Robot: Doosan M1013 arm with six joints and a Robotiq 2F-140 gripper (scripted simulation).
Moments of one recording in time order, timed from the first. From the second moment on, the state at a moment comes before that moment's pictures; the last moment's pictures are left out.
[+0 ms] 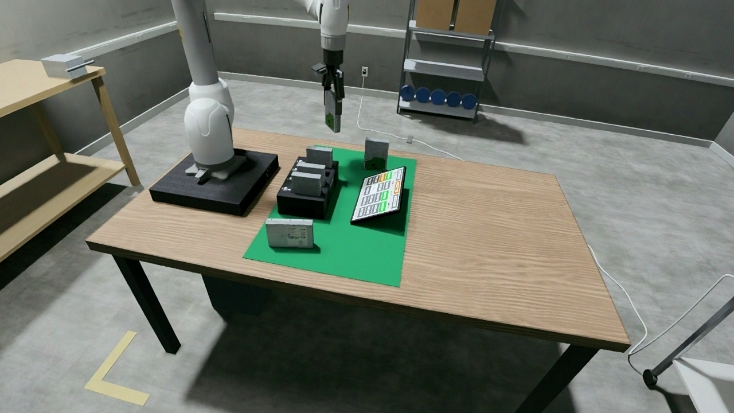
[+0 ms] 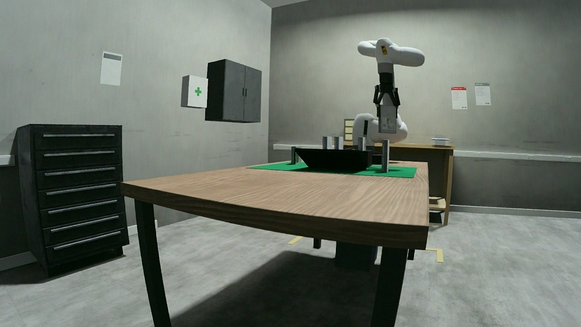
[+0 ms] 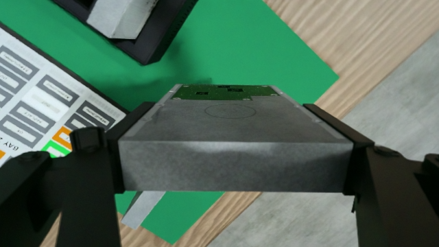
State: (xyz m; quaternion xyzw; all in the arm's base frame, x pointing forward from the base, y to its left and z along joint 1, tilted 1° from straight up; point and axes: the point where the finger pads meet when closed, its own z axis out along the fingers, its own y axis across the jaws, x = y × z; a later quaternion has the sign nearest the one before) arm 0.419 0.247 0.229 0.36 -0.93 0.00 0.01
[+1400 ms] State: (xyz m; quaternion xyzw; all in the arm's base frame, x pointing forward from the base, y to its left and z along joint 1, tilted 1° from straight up) arm 0.430 0.137 0.230 0.57 -0.82 0.00 0.01
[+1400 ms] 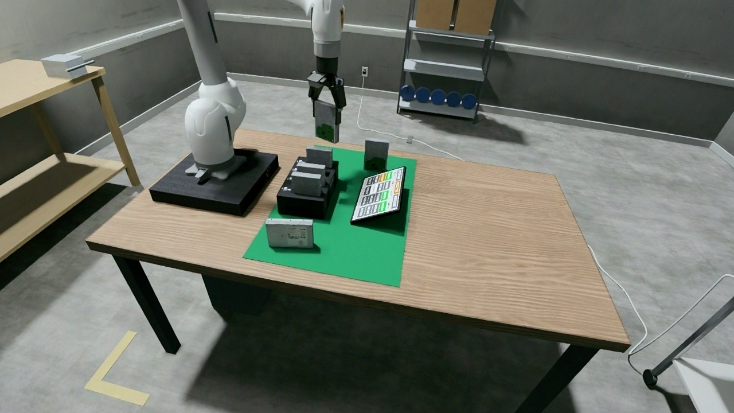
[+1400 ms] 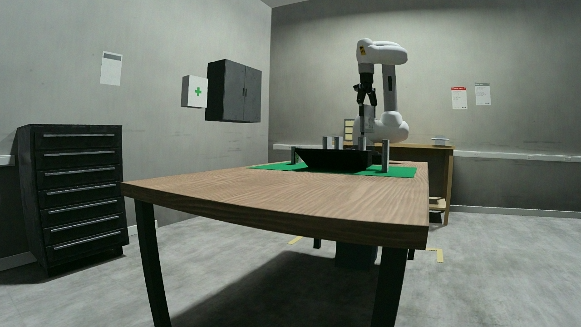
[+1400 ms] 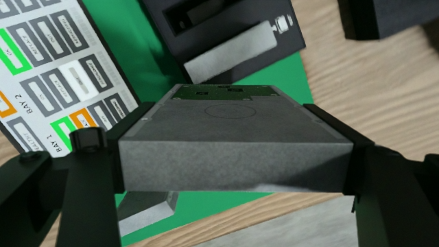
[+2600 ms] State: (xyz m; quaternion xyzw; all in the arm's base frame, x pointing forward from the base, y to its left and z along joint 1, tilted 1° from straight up) arm 0.420 0.056 0.230 0.71 -0.71 0.00 0.01
